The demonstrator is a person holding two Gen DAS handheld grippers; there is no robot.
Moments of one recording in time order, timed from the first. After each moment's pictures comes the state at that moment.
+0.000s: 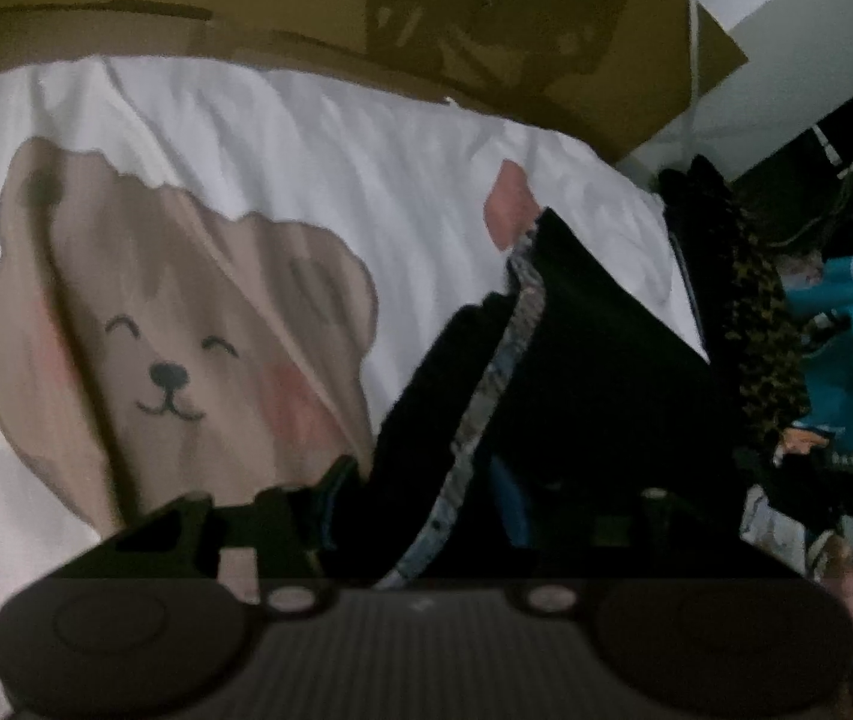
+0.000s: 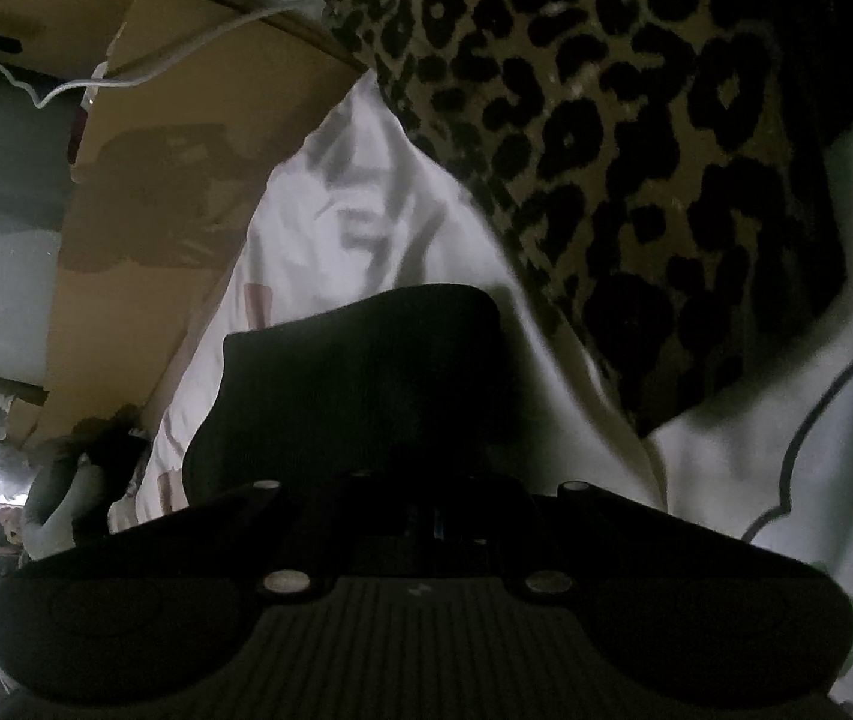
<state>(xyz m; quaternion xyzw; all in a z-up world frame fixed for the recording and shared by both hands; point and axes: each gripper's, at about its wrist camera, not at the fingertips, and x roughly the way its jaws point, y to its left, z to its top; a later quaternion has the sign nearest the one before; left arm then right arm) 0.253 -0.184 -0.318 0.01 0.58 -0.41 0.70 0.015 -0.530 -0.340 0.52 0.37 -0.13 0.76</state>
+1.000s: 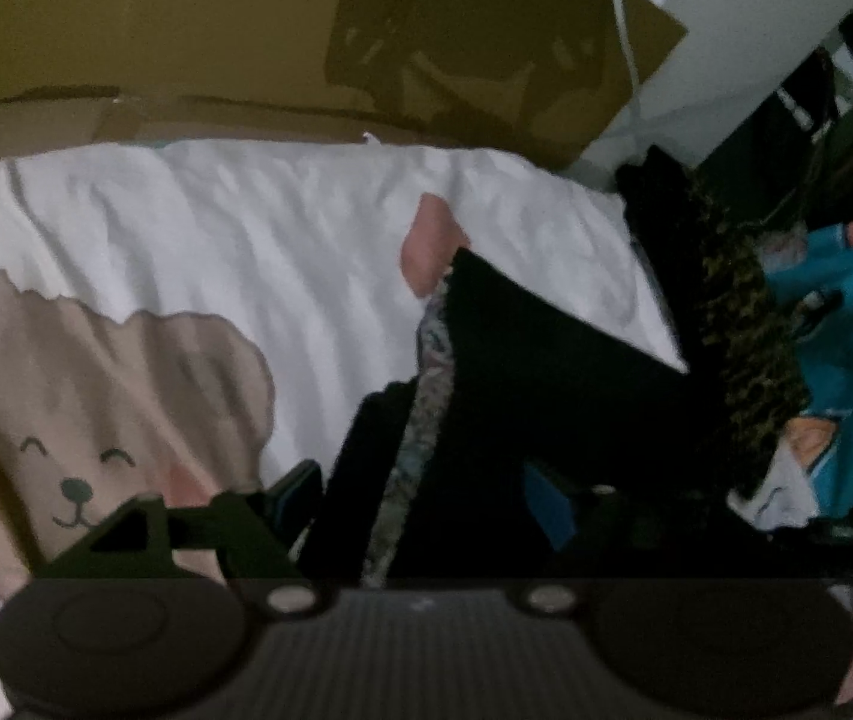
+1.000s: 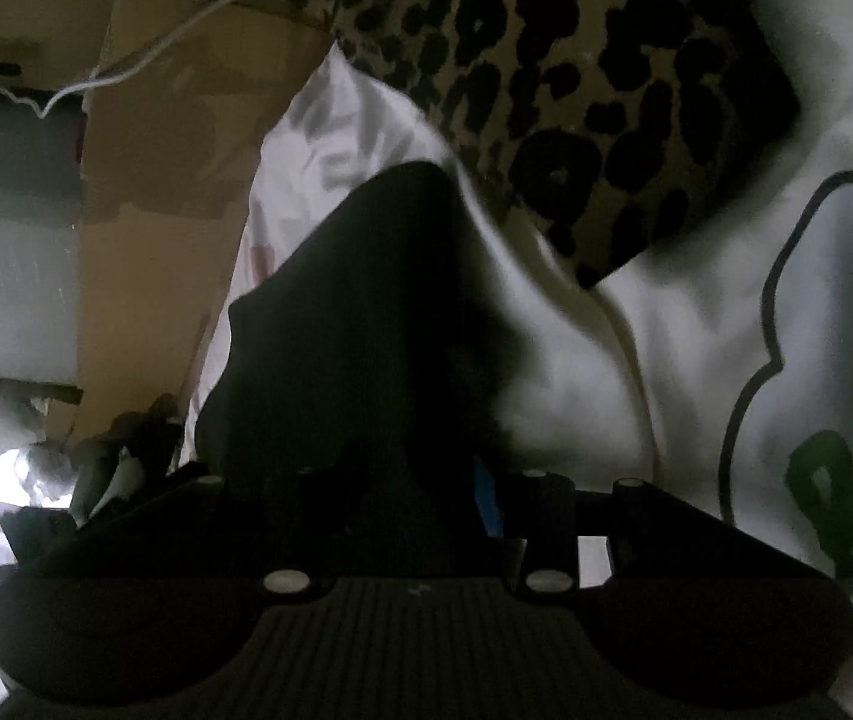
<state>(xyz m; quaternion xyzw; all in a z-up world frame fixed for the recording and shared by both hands) 0.237 -0.237 -0.308 0.06 0.53 -0.44 0.73 -0.014 -0.505 -0.371 0.57 0.36 -0.09 0.73</state>
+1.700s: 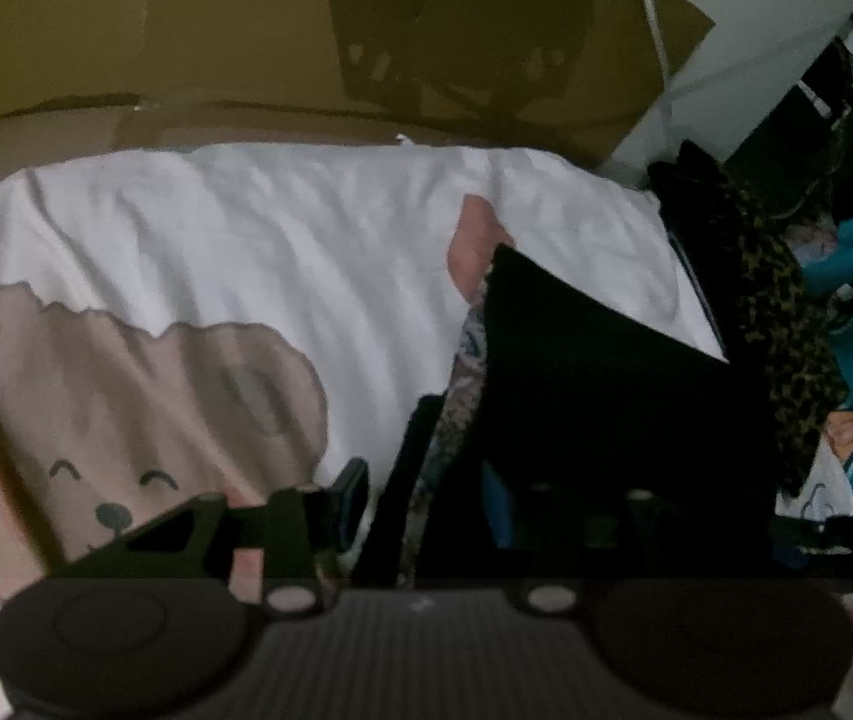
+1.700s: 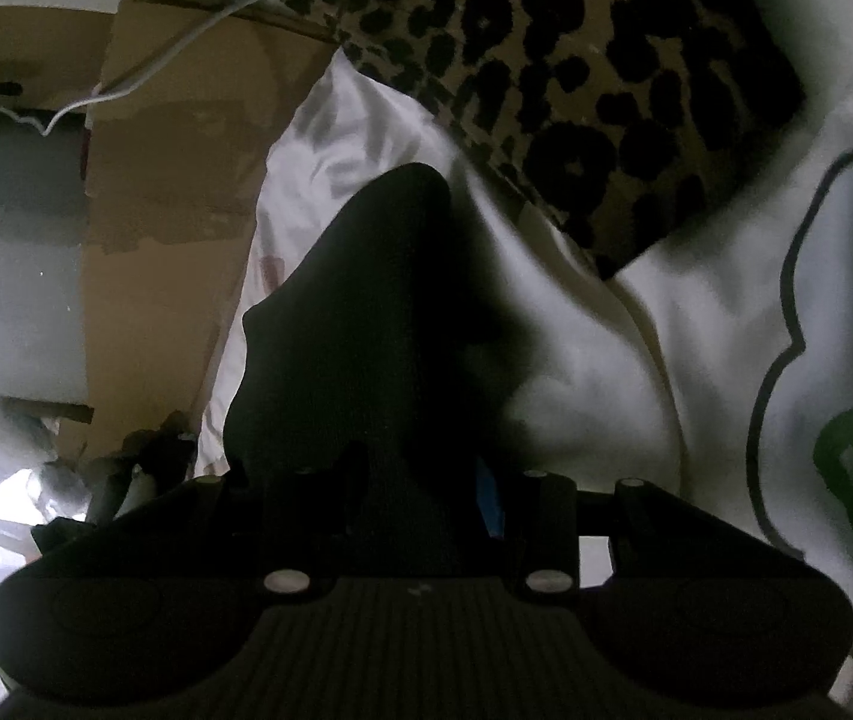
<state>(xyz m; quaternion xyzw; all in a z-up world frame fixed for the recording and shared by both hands) 0.247 -0.233 -0.320 0.07 0.52 -0.42 0.74 -0.013 -0.502 -0.377 0.60 0.34 -0.10 0.72</state>
